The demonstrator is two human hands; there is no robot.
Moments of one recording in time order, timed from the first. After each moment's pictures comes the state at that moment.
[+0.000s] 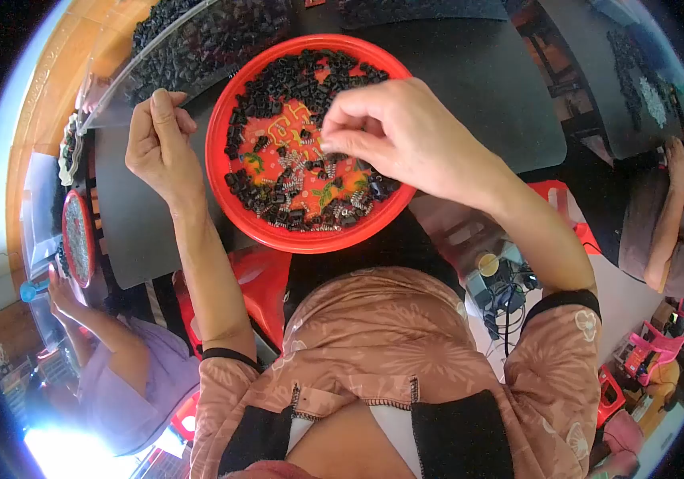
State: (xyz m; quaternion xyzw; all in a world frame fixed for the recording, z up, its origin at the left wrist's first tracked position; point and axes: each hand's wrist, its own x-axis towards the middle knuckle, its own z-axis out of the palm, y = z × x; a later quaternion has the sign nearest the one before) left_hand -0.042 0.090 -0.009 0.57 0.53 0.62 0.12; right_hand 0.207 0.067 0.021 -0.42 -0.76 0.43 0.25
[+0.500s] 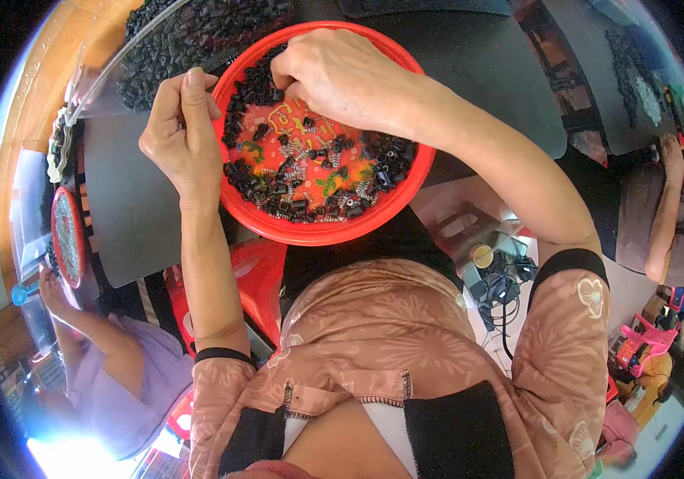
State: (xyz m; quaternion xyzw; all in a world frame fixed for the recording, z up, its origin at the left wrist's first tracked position) left_hand -0.032 0.086 -0.015 0.63 0.54 0.55 0.07; right_hand 0.160 0.128 -0.012 -0.32 -0.90 0.14 0.24
